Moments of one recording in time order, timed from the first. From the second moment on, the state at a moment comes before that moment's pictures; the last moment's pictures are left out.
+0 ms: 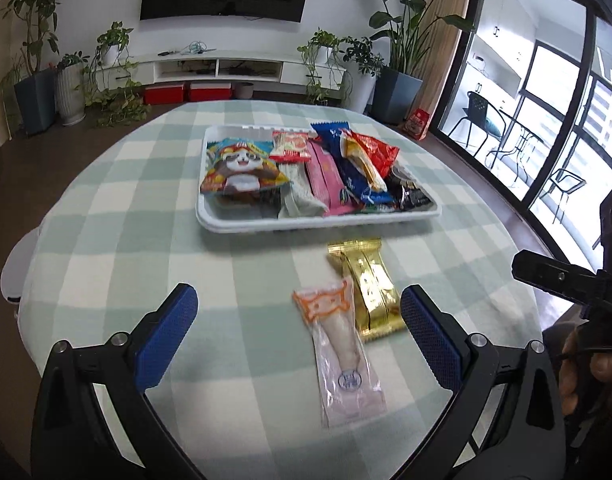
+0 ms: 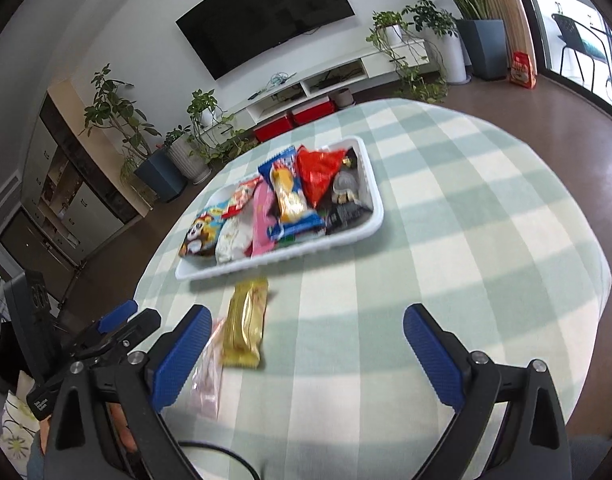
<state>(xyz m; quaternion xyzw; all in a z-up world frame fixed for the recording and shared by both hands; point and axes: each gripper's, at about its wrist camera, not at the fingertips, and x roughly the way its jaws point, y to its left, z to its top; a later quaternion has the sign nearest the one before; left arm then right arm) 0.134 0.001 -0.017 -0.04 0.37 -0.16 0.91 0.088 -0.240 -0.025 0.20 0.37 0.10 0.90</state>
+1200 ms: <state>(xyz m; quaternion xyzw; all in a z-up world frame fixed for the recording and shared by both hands) 0.155 -0.032 -0.056 -0.01 0.48 -0.16 0.86 0.032 -0.231 -0.049 0.19 0.37 0.10 0.90</state>
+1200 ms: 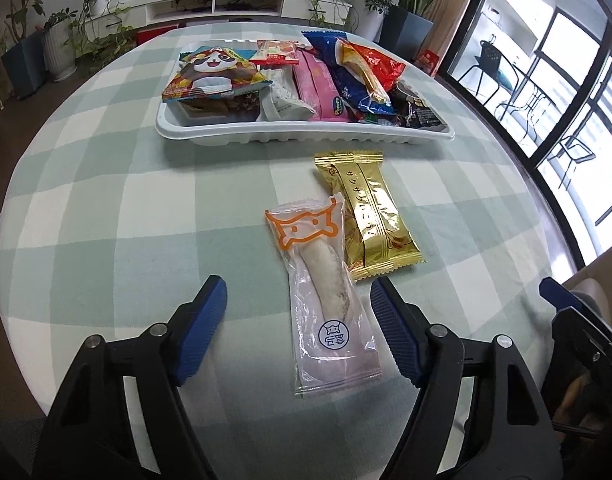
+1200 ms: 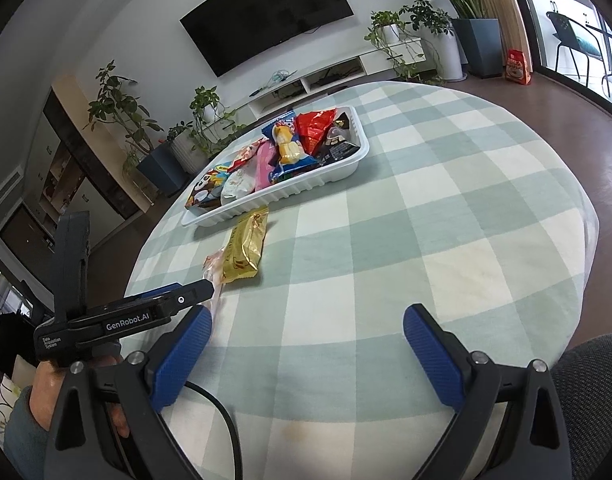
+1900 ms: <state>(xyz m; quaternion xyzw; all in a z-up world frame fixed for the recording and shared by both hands) 0.155 -0.056 -0.061 0.09 0.47 -0.16 0.87 0.028 -0.230 -0.045 0.18 0.36 0.10 0.91</state>
